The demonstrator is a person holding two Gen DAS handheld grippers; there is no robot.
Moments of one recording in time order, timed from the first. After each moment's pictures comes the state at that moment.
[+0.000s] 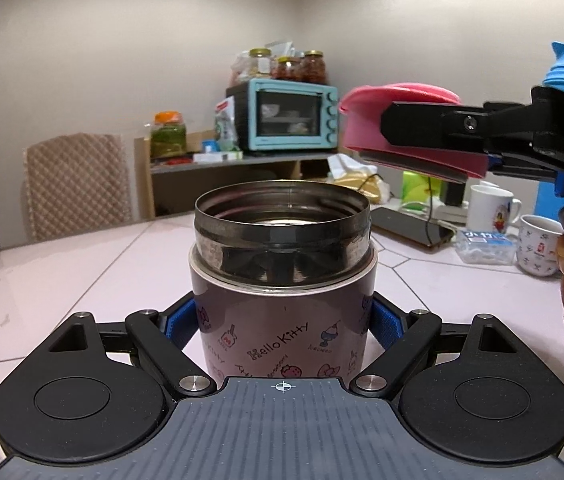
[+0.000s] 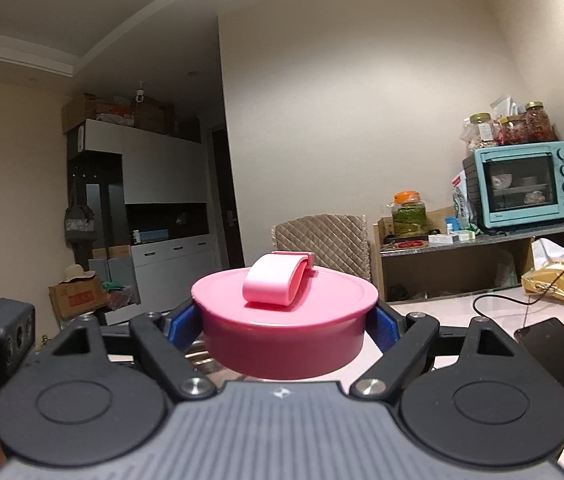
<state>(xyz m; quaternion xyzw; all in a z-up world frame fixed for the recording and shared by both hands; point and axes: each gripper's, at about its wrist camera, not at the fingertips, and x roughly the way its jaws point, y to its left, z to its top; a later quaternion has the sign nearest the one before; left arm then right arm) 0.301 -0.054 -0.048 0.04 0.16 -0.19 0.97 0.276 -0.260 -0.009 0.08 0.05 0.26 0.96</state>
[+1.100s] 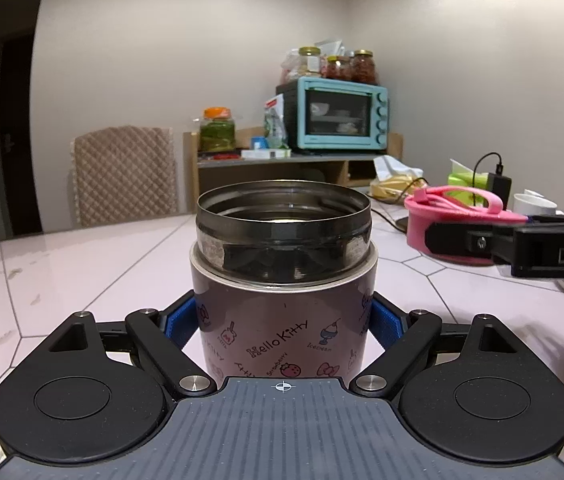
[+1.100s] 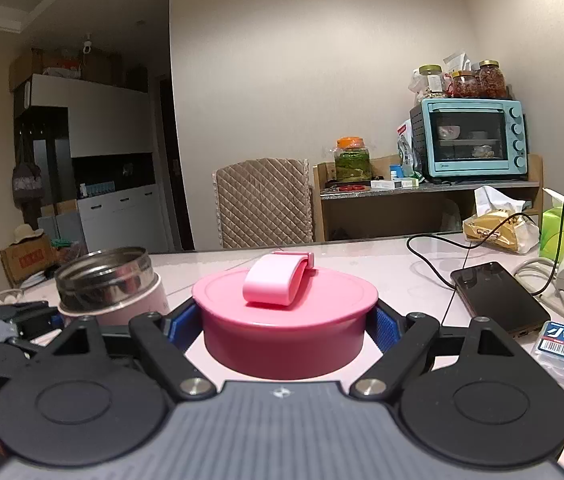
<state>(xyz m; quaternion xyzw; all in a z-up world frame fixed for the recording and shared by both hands) 0.294 -0.071 -0.045 0.03 0.17 -0.11 0.98 0.285 -0.274 -0.042 0.04 0.13 0.19 0.97</state>
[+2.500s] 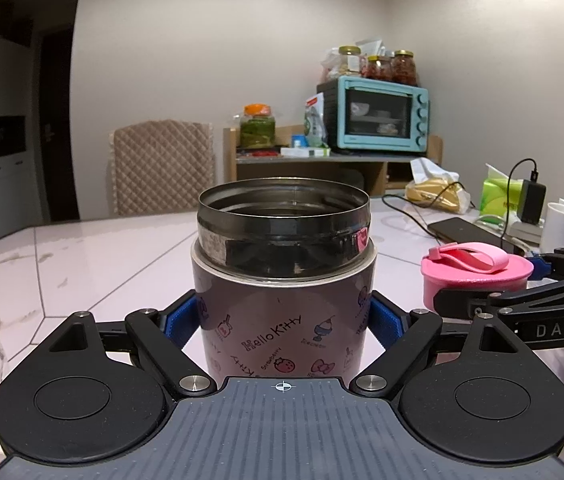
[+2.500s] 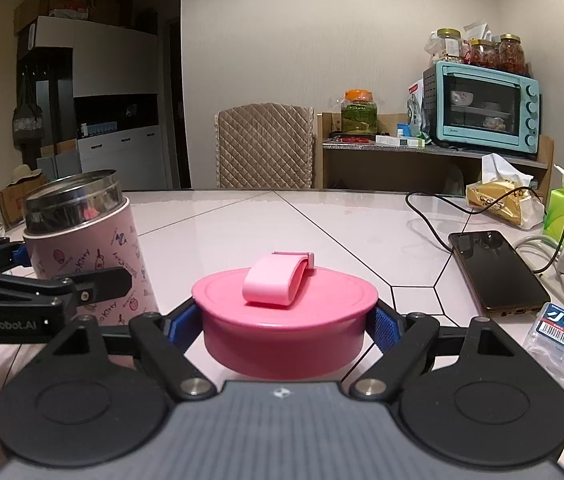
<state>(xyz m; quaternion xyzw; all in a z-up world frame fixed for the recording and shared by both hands) 0.289 -0.082 -0.050 0.01 0.17 -0.05 0.98 0.304 -0.276 -0.063 -0.01 0.20 0.19 0.96</state>
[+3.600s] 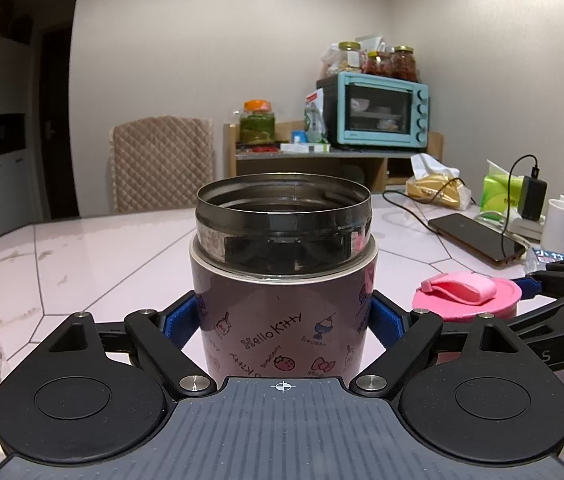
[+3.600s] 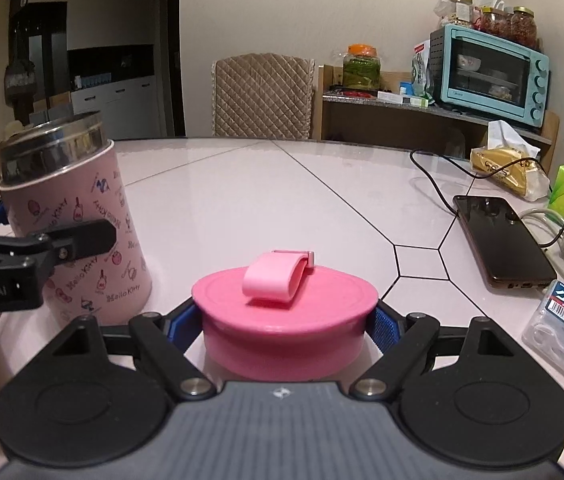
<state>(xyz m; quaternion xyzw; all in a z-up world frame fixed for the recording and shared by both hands) 0.296 -0.090 -0.048 0.02 0.18 -0.05 0.98 0.323 -0.270 -0.073 -0.04 0.27 0.18 0.94</state>
